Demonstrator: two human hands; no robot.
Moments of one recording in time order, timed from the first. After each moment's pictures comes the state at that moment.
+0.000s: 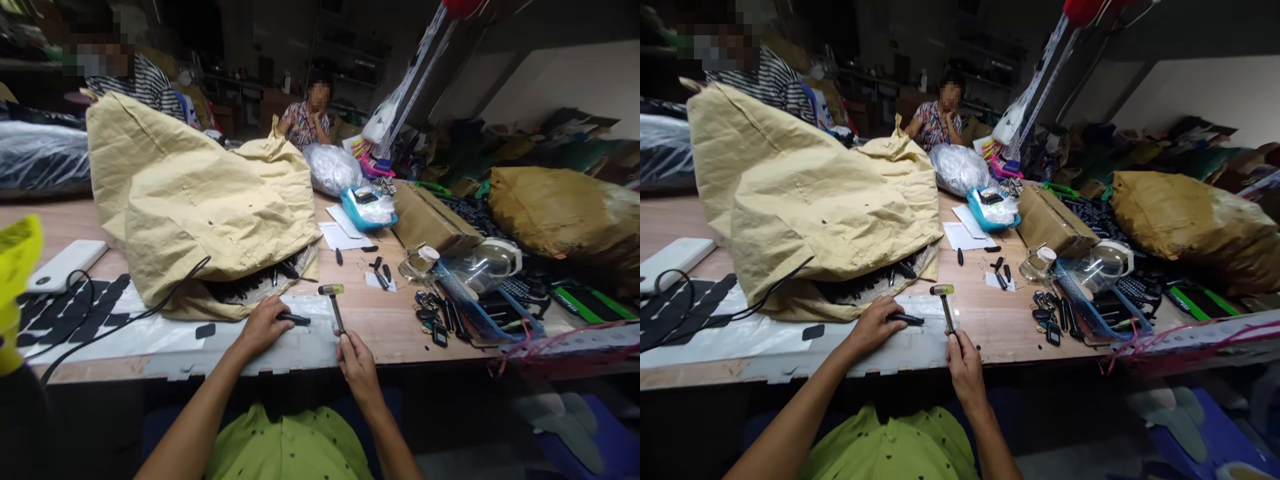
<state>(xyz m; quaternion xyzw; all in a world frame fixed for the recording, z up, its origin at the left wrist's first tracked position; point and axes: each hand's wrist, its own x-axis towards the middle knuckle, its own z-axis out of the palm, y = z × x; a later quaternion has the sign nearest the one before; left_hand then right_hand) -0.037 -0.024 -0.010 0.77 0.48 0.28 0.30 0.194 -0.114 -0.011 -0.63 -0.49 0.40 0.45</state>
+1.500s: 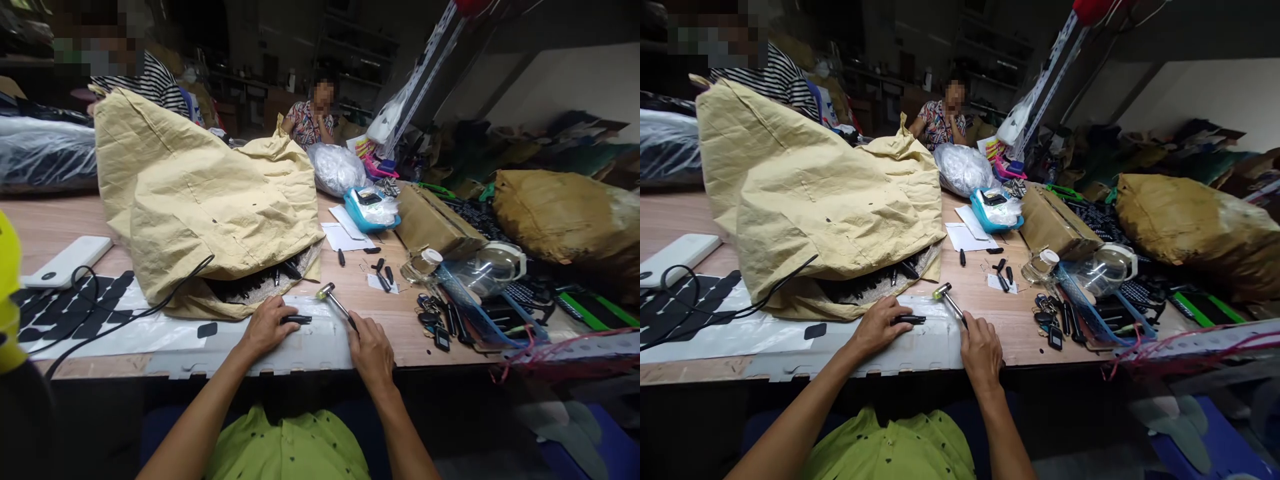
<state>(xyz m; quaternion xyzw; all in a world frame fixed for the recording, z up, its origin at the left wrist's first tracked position) -0.029 -0.030 -0.008 0.78 0.50 0.28 0.26 0.228 -0.087 -0.013 -0.69 -0.68 -0.04 0.26</state>
